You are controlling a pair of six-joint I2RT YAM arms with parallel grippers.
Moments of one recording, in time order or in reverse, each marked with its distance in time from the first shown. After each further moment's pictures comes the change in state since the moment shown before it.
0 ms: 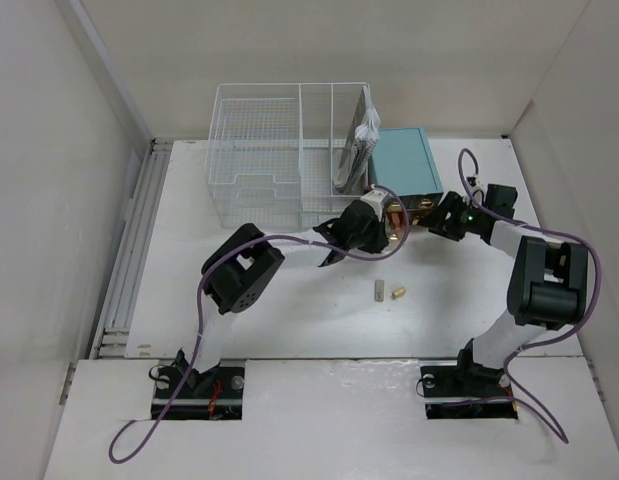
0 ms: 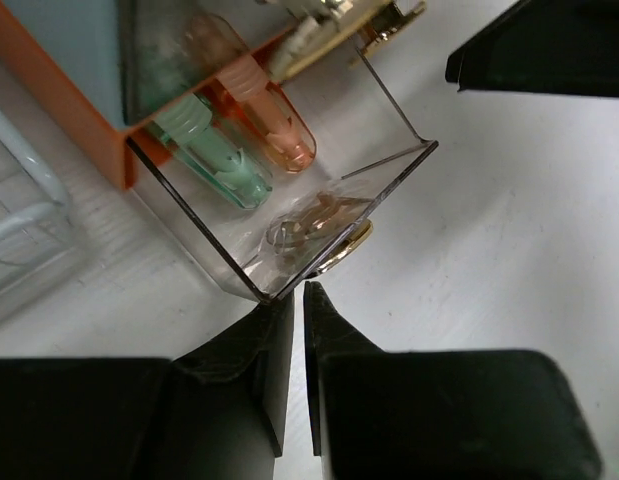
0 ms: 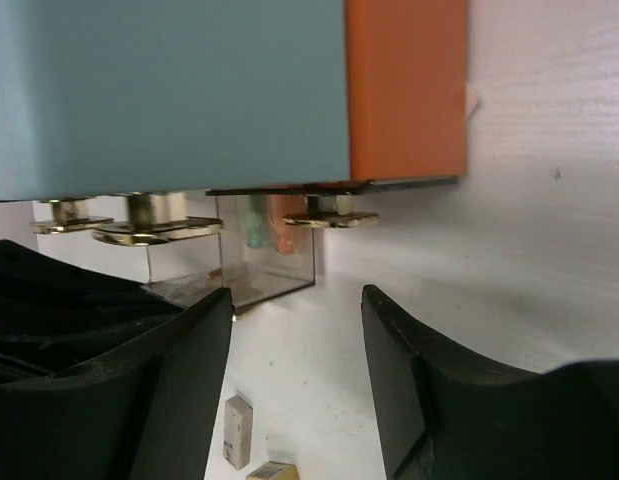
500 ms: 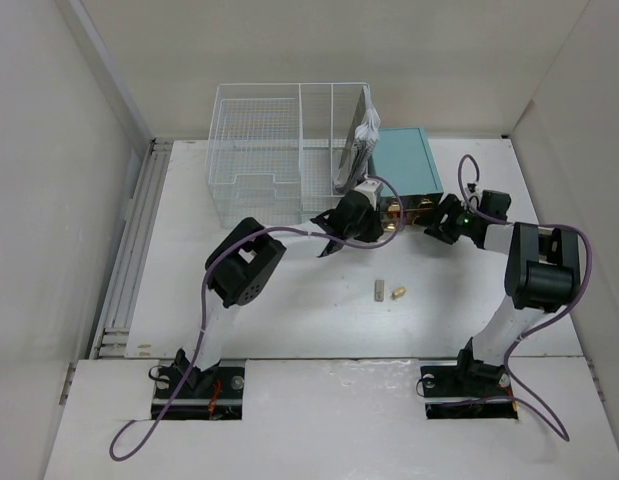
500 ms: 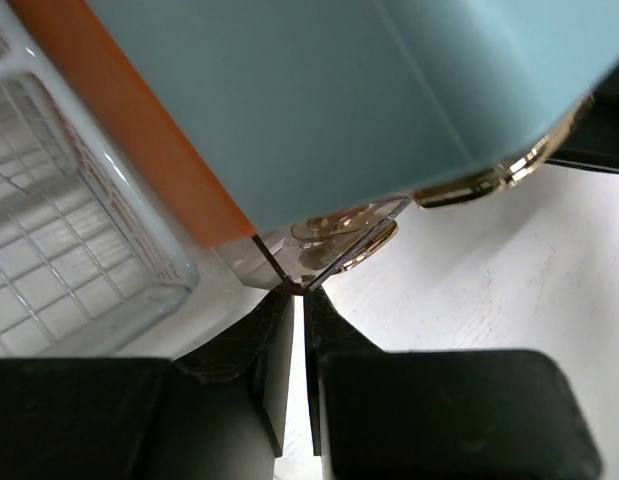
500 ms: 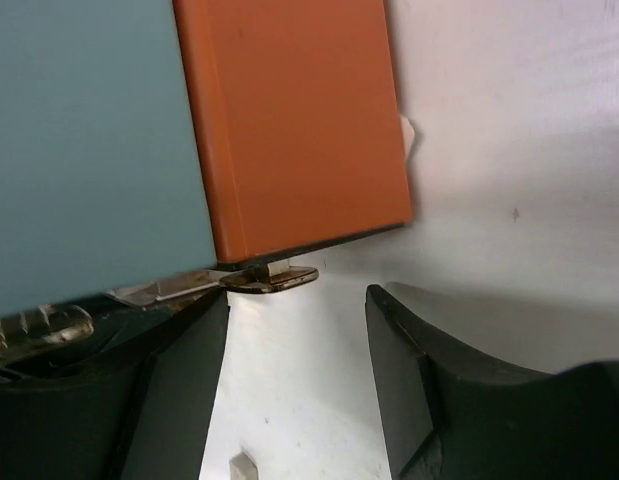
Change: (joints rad) left arm 0.058 0.062 0.077 -0.005 -0.005 -0.001; right arm 0.000 0.132 -0.048 0.218 0.018 0.179
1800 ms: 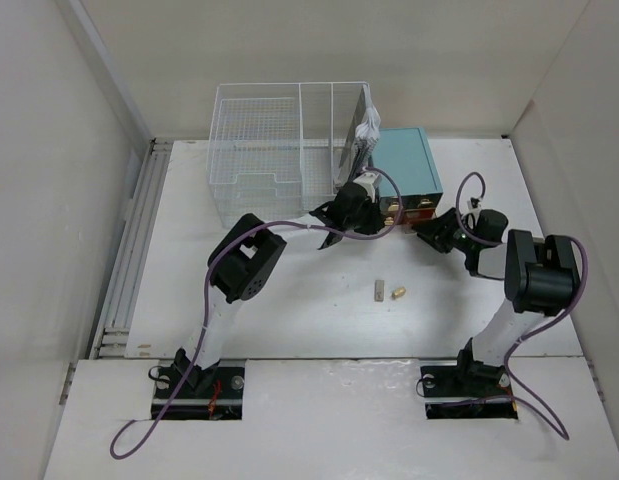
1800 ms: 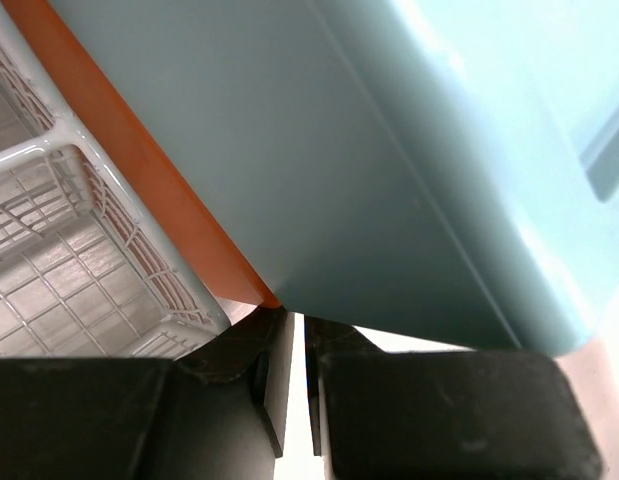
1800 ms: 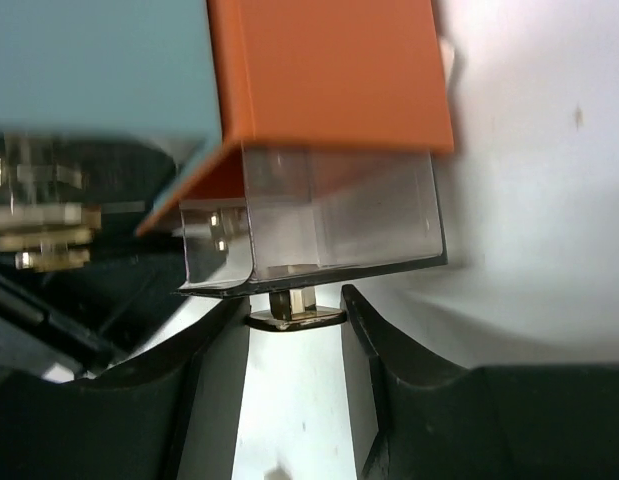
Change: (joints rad) left arm 0.043 0.048 0.082 -0.013 0.064 -0.015; right arm 0.020 -0.003 -0.249 0.523 -0.001 0.302
